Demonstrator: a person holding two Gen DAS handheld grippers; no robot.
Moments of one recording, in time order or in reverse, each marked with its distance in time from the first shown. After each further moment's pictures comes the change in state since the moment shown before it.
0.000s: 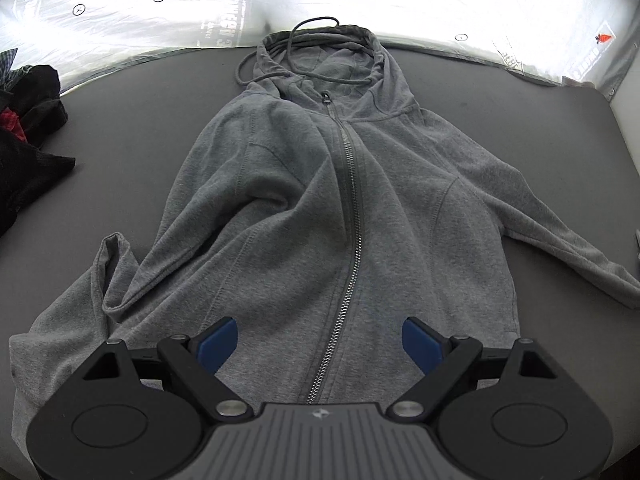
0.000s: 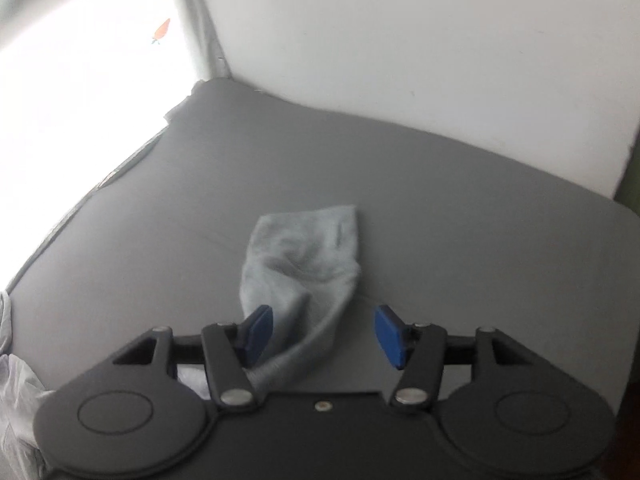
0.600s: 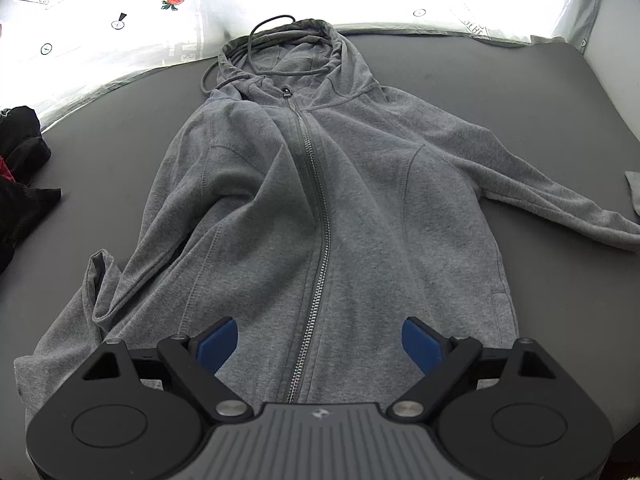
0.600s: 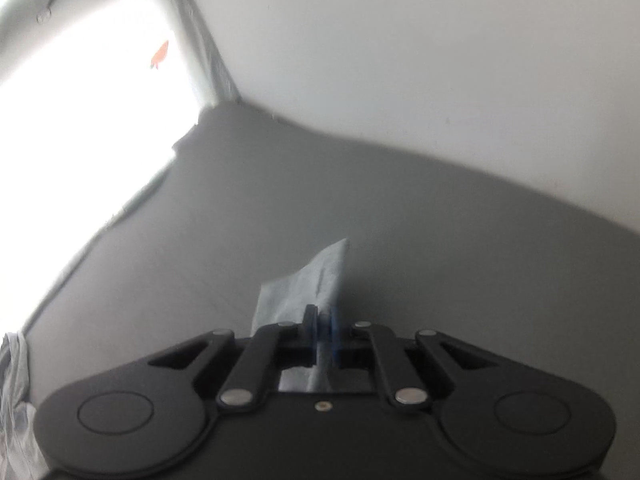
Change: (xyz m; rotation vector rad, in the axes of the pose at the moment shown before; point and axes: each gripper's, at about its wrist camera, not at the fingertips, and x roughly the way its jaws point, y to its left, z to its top) left arm -0.001 -0.024 -0.011 0.115 -0.007 0.022; right arm 0.031 -0.020 0.061 0.086 -0.059 0.094
